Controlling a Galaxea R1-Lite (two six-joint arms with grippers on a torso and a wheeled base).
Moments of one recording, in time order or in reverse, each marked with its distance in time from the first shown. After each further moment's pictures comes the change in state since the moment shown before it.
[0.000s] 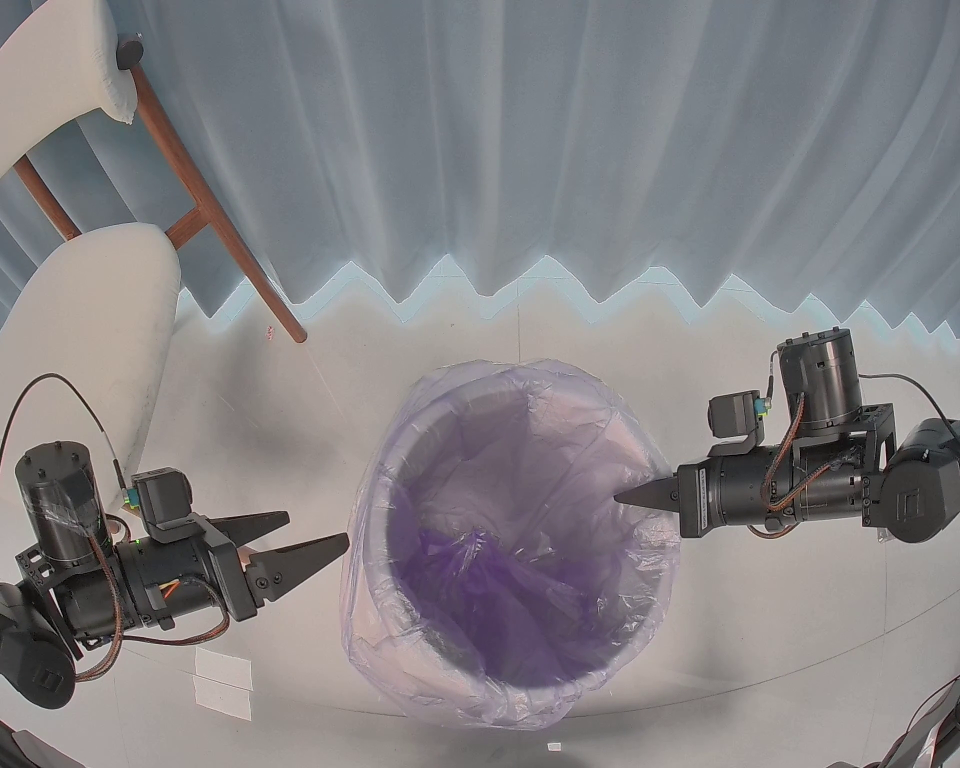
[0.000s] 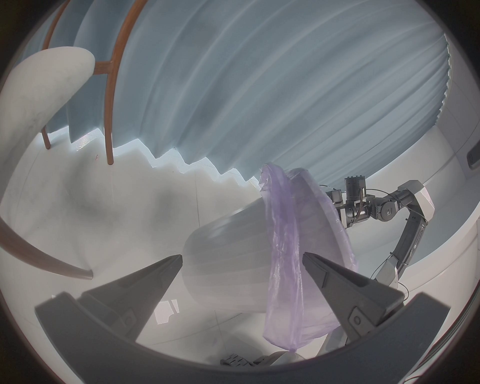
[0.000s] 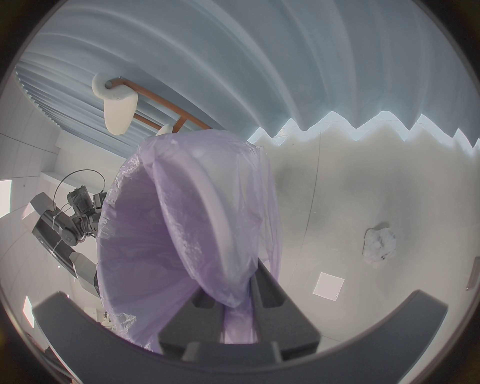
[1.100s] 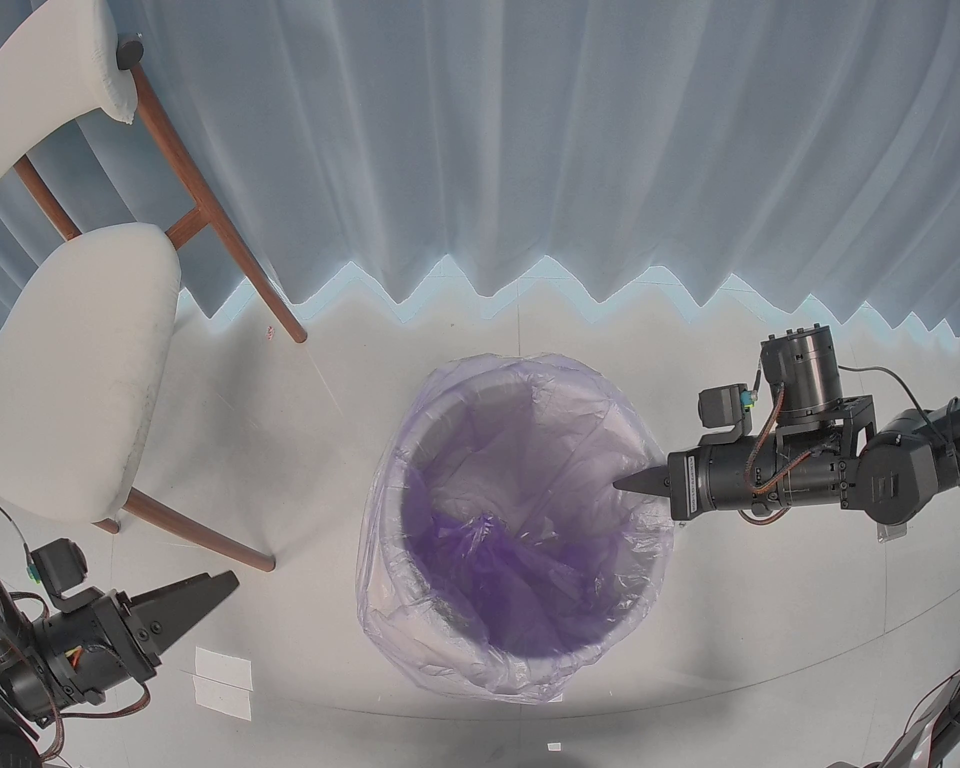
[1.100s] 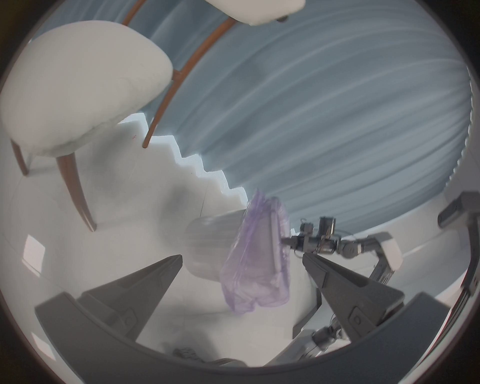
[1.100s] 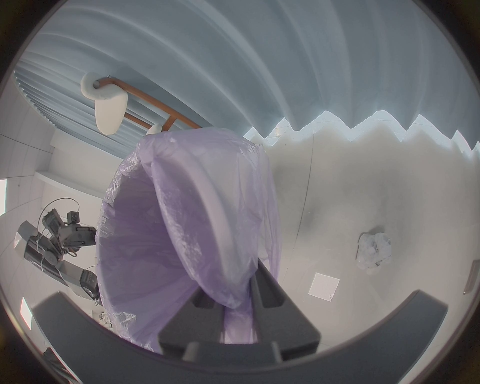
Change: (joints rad) left arm 0.094 -0.388 0.261 -0.013 0.004 -0.350; right arm -0.044 0.079 -0.059 -0.002 0.004 -0.030
